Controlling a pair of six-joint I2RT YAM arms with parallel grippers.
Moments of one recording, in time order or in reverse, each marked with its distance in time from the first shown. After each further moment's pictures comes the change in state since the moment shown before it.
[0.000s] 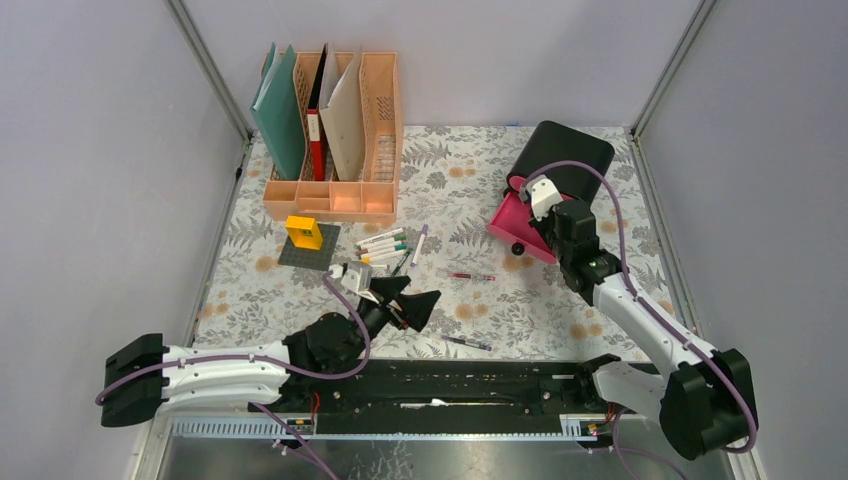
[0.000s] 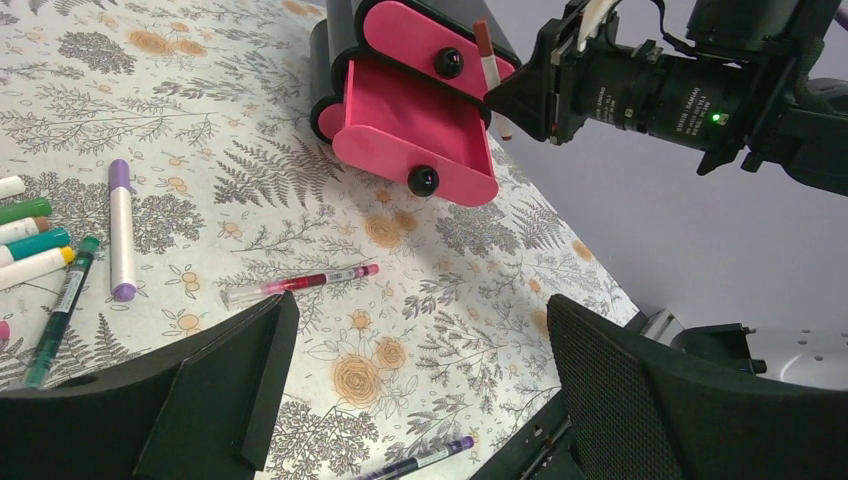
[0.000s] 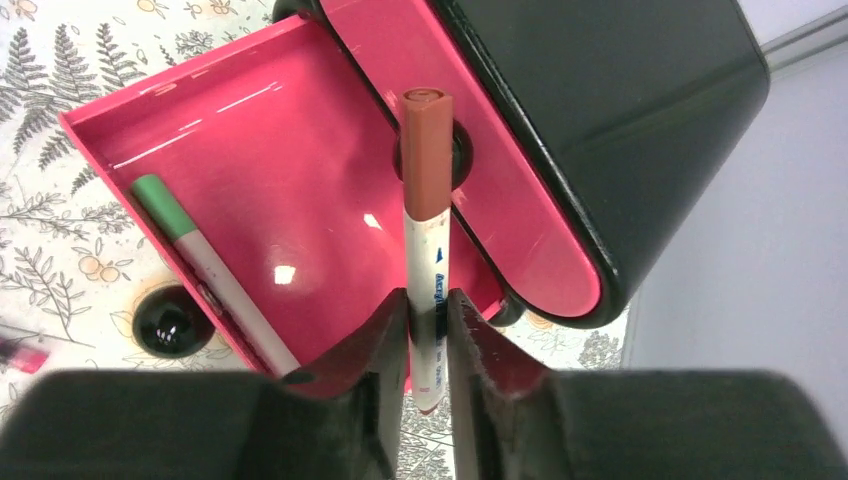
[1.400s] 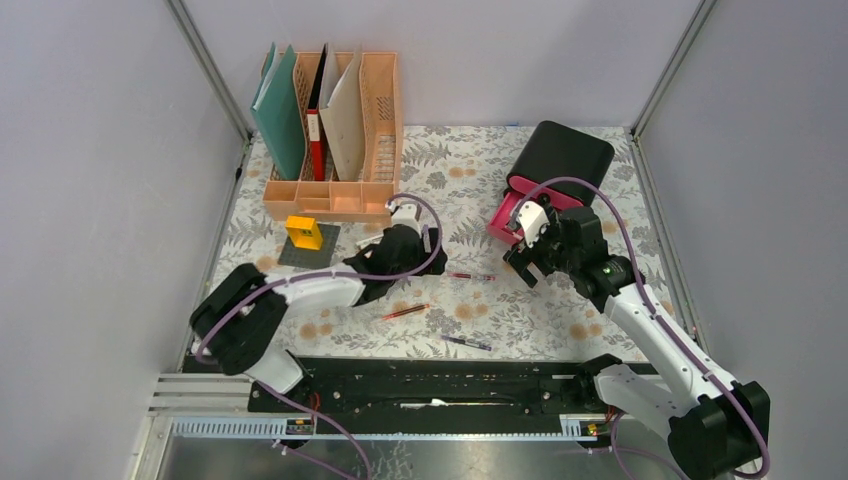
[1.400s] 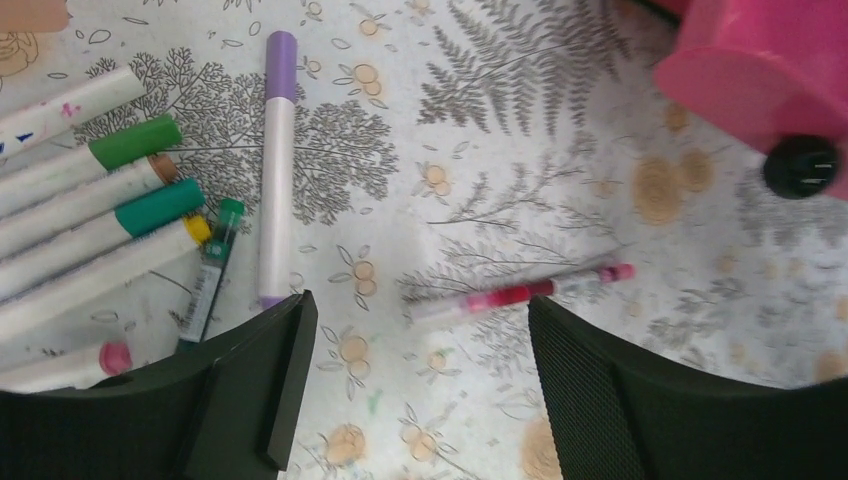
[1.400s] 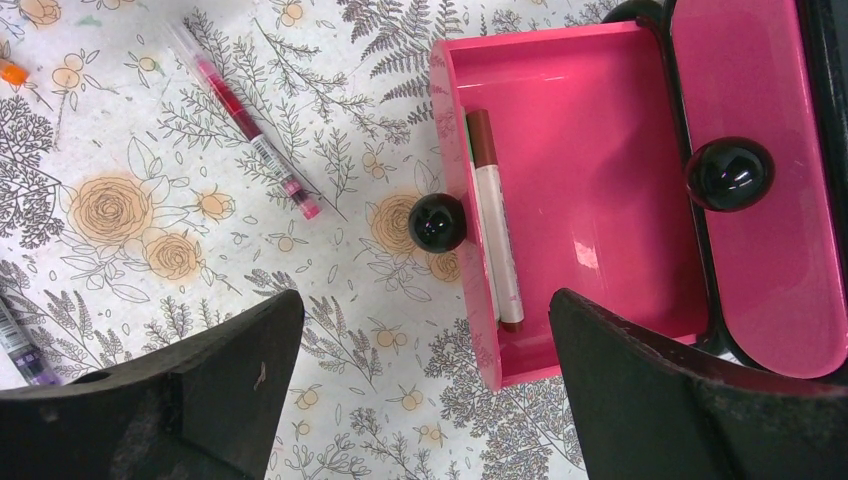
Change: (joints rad) left arm 0.467 0.696 0.501 -0.460 0.359 -0.122; right arm 0.030 -0.101 0.070 -0.375 -0.431 -0.066
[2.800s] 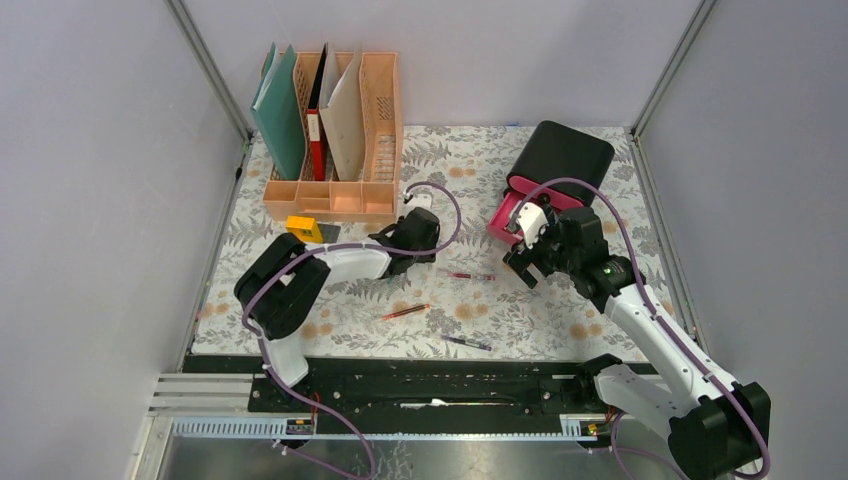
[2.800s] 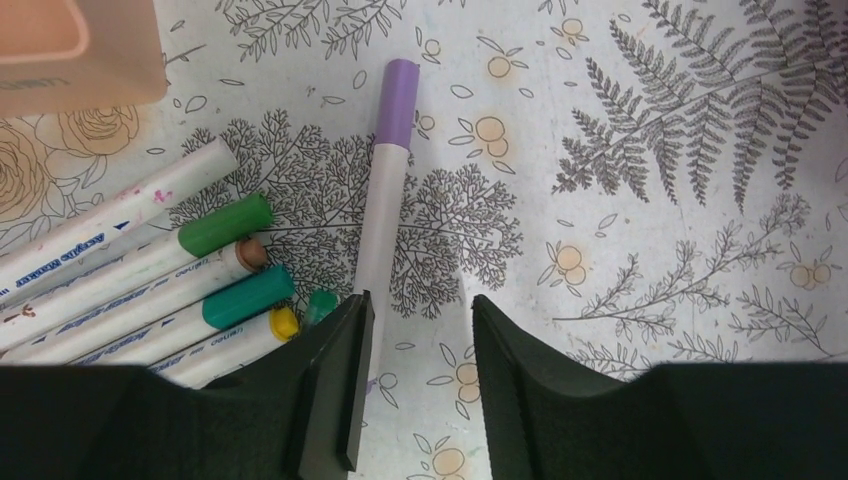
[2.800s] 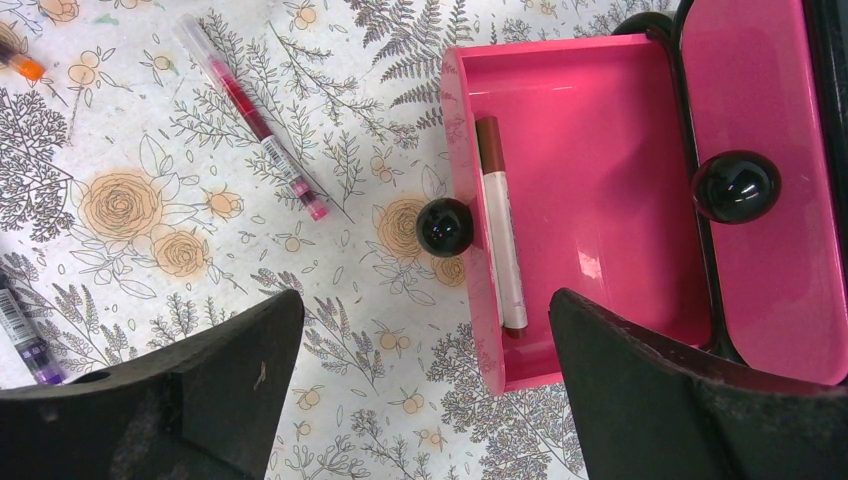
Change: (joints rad) left arm 0.060 0.306 0.273 -0.206 -0.100 0.125; right arm 0.000 -0.004 0.000 -0.006 -0.024 -0.019
